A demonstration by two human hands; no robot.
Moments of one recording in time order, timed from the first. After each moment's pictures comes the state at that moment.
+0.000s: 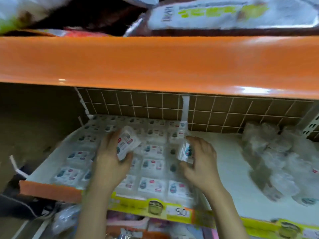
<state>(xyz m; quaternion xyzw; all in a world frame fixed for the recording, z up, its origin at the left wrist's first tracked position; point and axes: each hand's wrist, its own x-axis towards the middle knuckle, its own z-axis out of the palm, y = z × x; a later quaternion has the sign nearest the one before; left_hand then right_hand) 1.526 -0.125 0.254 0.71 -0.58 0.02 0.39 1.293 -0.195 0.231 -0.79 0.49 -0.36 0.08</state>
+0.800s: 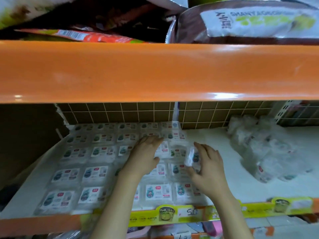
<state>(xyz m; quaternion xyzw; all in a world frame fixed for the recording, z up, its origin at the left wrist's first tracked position) 1.508 -0.210 0.243 0.56 -0.81 -0.07 0.15 1.302 -0.170 0.226 -0.72 0.63 -0.29 0.04</state>
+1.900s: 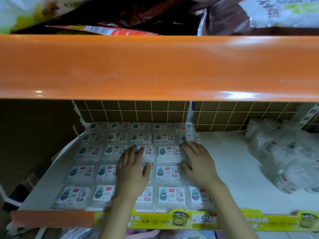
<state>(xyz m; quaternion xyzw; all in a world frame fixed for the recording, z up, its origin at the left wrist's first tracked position) 1.558 -0.170 0.181 0.72 -0.66 -0.02 0.20 1.339 -0.220 0.200 -0.84 0.51 -0.20 0.03</state>
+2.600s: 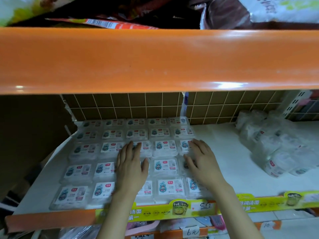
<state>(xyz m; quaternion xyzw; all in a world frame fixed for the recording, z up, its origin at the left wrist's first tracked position) 1.558 -0.167 0.185 0.71 -0.67 -0.02 0.23 1.325 -0.194 0.195 -0.76 0.61 -0.21 0.07</state>
